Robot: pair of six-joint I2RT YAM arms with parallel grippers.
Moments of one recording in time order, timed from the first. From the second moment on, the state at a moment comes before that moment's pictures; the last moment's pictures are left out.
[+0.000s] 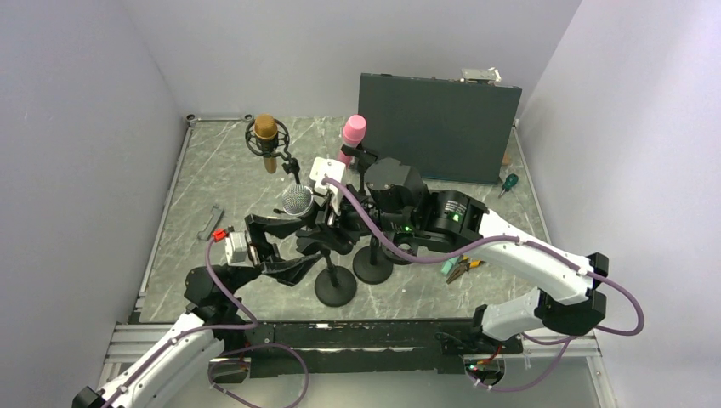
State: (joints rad) left arm -0.57 0.42 0.15 0.83 0.55 -0.36; right arm 1.18 1.38 1.65 -0.63 -0.14 -0.10
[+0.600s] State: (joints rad) left arm -0.57 0.52 0.08 1.05 0.55 -0.38; right arm 1.18 1.31 1.55 -0.54 -0.16 -0.07
